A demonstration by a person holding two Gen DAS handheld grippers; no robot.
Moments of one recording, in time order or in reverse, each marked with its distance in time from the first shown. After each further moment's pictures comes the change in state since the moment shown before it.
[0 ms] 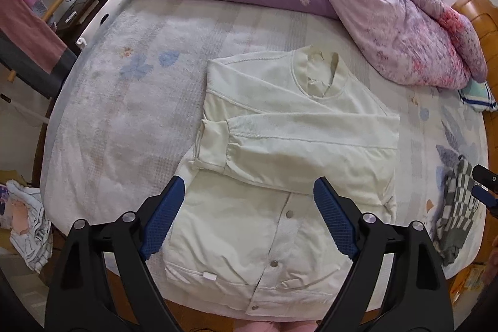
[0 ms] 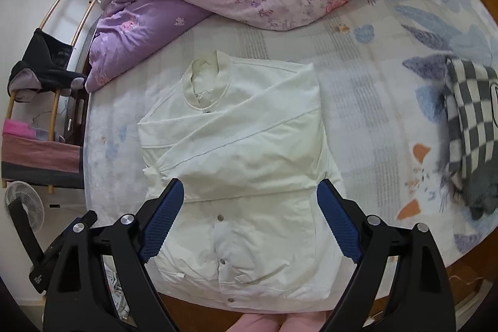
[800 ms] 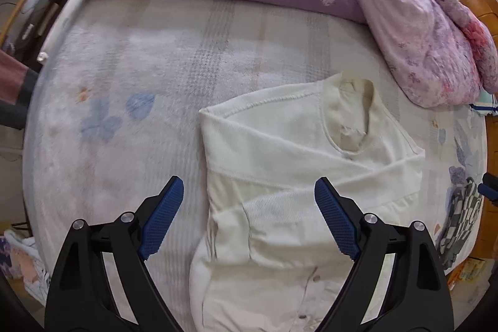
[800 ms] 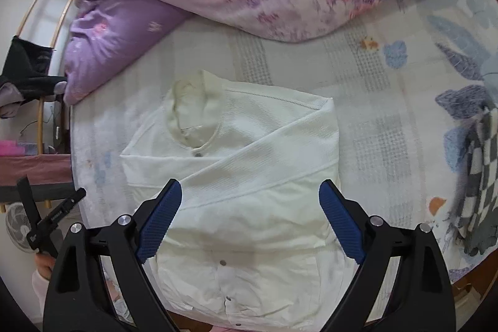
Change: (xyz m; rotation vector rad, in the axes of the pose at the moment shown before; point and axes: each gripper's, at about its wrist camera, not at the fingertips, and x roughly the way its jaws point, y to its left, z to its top) left arm 0.159 0.057 0.184 0.074 0.162 -0.091; right arm 0.106 -0.002 0.140 0.039 0.144 -0.038
